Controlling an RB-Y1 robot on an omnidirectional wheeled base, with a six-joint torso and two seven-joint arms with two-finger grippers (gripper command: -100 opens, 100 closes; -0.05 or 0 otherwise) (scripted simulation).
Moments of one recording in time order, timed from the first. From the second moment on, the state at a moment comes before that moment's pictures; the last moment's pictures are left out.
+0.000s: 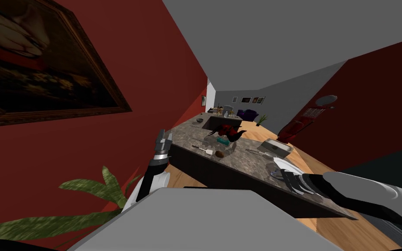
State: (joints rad) left arm 0.45 0.01 -0.04 -2.21 -0.03 -0.46 0.06; right arm 0.53 -1.63 0.29 -1.37 0.87 -0.49 0.39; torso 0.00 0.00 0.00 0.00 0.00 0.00
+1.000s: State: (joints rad) left arm 0.45 0.01 -0.04 -2.21 -0.03 -0.46 0.06; right arm 0.43 -1.64 0.37 -1.14 0.88 -0.41 0.31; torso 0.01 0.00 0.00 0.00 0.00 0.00
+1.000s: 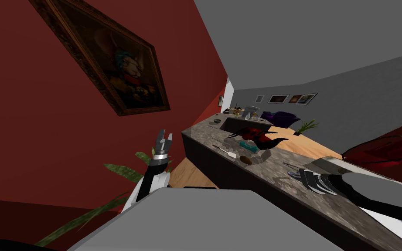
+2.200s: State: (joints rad) left arm 0.45 0.01 -0.04 -2.21 -0.03 -0.46 0.06; right arm 0.45 -1.60 0.39 -0.91 0.79 -0.28 0.18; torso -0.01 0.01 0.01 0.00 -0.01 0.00
